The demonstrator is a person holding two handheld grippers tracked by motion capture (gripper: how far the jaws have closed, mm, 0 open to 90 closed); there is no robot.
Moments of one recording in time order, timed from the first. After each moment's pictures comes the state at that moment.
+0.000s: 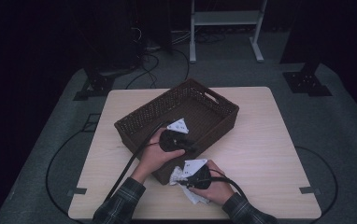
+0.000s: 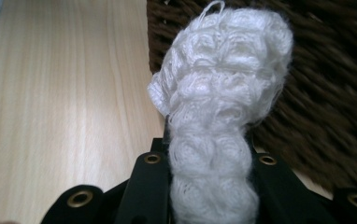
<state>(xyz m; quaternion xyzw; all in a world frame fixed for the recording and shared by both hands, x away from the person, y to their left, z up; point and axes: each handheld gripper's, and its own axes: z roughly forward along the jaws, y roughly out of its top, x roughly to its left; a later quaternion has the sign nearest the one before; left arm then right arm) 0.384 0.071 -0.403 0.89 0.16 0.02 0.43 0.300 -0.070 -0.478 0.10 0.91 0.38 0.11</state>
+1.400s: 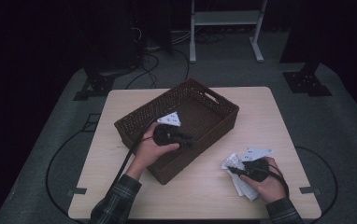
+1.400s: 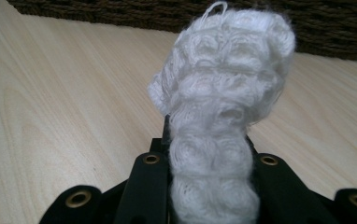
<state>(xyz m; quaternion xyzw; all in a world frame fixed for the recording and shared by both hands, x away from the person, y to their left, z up) 0.396 0.092 -0.388 0.87 0.16 0.01 0.47 0.303 -0.228 -0.462 0.32 0.86 0.37 0.15</state>
